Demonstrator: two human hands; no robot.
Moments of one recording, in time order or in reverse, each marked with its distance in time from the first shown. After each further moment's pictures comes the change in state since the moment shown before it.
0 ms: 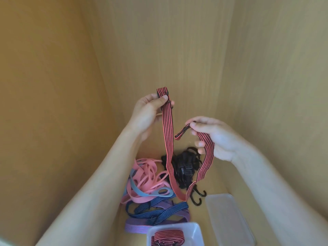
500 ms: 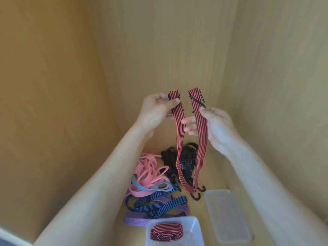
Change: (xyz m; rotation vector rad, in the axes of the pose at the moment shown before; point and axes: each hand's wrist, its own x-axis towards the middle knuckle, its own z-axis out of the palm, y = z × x) left_hand -0.004 -0.008 0.015 0.149 0.044 -0.019; right_hand 0.009 0.003 0.009 0.030 0.209 -0.226
